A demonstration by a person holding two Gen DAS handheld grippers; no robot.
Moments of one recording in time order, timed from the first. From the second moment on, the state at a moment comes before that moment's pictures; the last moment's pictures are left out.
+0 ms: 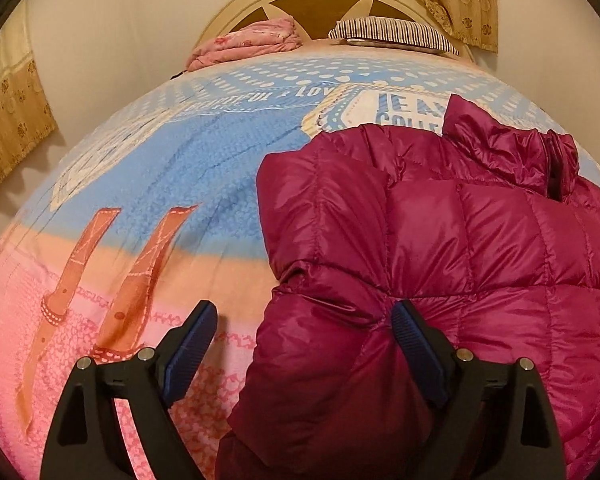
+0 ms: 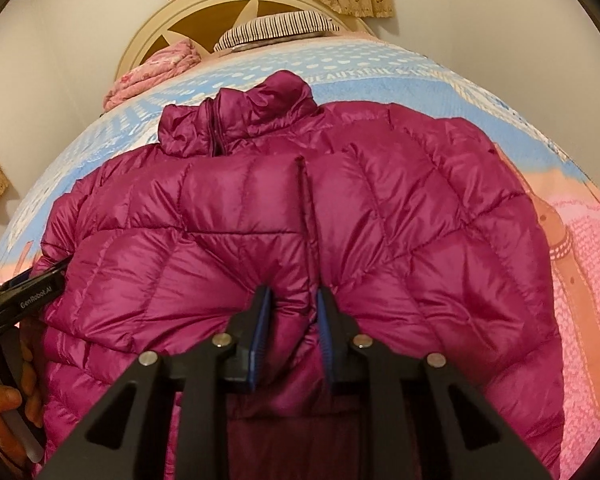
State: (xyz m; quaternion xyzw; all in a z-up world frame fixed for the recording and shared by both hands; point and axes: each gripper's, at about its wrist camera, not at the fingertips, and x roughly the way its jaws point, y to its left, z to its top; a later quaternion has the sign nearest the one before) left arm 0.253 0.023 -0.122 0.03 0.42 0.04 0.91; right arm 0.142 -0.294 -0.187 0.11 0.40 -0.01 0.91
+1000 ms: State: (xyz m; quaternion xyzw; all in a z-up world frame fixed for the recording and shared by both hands) left arm 0.250 0.026 -0.118 0.02 0.41 0.04 0.91; right arm 0.219 -0.290 -0.144 0.13 0.40 -0.01 0.91
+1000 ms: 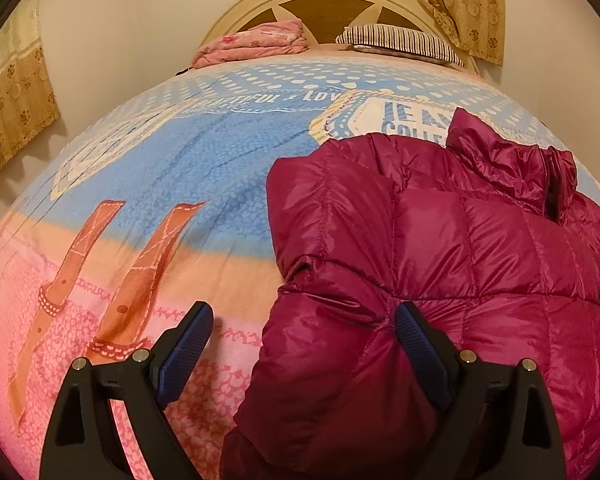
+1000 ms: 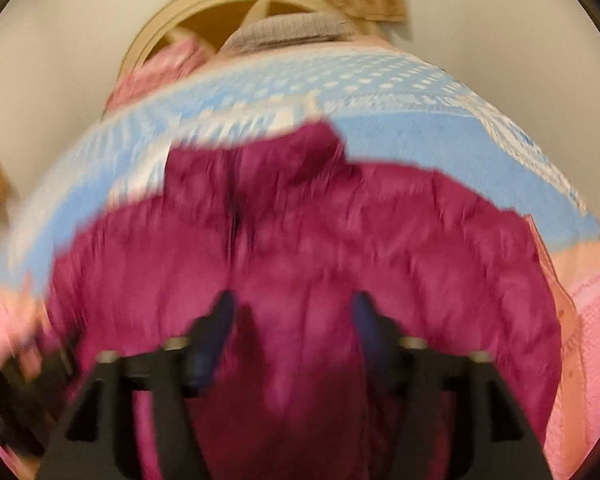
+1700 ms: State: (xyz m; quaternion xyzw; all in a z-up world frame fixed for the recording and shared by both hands) left arm 0.248 0.028 -0.117 0.01 0.40 0.04 0.92; right arm 0.344 -0.330 -0.155 0.24 0.49 -0.07 0.83
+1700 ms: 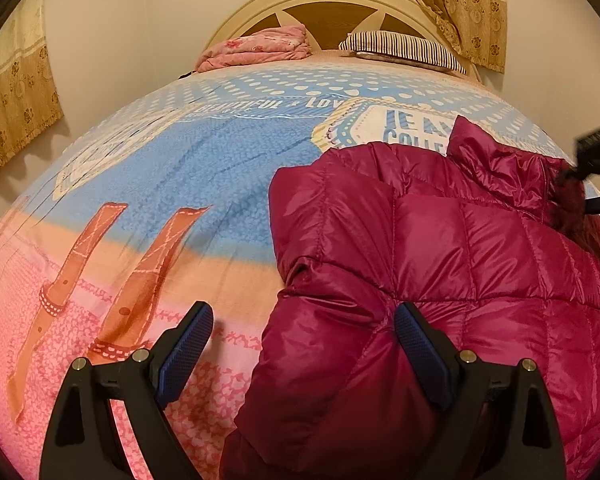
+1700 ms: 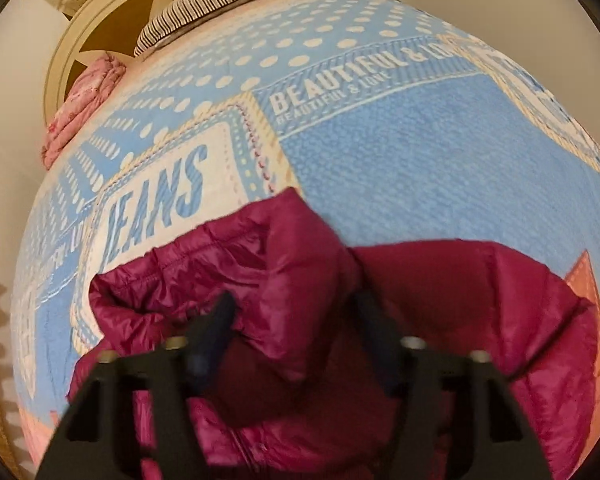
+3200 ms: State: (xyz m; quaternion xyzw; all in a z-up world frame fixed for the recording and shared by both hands) left arm 0.373 -0.133 -0.086 0.08 0.45 -0.01 0.89; right arm 0.234 -0.341 -0.192 0.19 0.37 -0.07 0.91
